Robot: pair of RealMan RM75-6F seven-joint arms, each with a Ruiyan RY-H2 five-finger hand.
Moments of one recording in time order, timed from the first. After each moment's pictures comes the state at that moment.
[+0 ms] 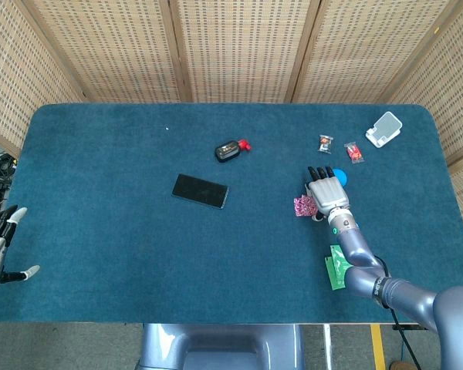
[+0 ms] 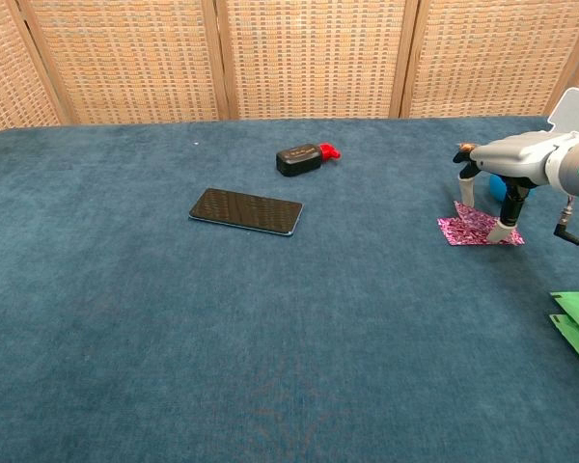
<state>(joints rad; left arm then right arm) -0.15 -1.00 -0.04 -1.74 1.34 1.31 0.03 0.88 -1.56 0.13 -1.09 -0.80 0.73 -0.51</state>
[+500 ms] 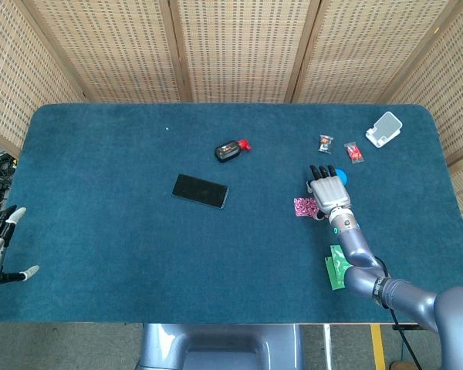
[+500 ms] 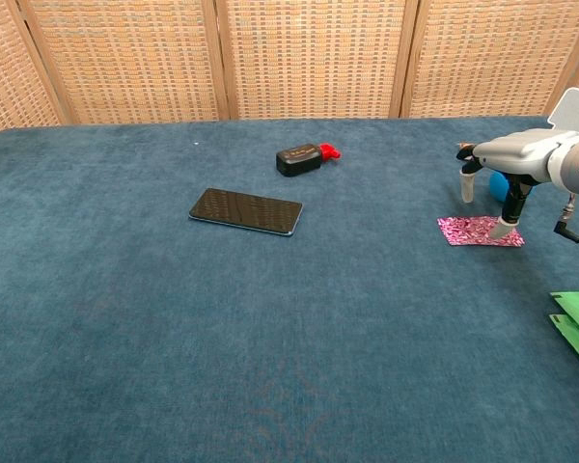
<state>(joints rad) -0.15 -0.99 -0.04 -1.74 1.35 1.32 0.02 0.87 -1.56 0.14 -1.10 -0.78 0.75 -0.54</state>
